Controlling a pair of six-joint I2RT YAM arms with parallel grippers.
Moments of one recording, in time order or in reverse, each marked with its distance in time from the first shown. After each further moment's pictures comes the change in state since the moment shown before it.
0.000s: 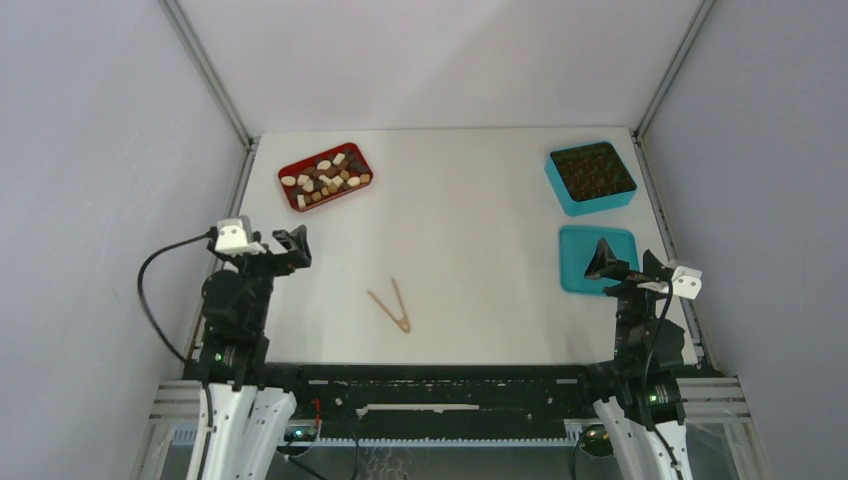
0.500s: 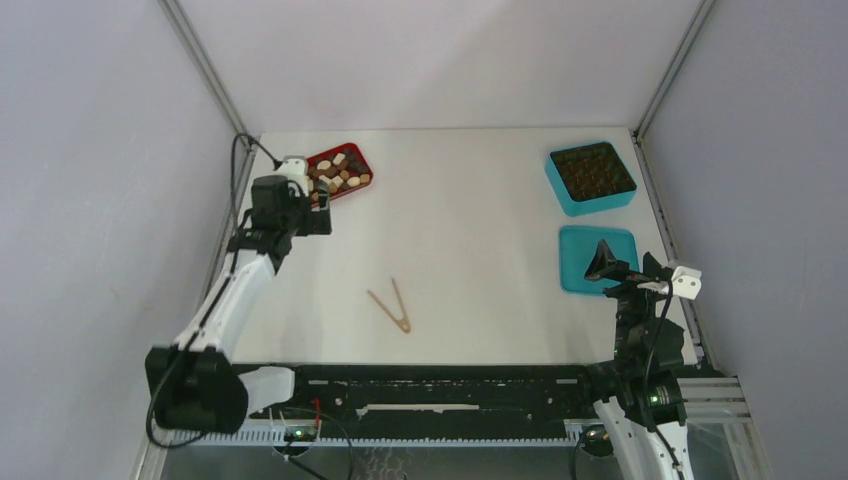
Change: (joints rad) left arm 0.000 0.750 0.286 -0.099 0.029 0.156; right arm 0.007 0.000 0.010 -0.033 0.019 0.008
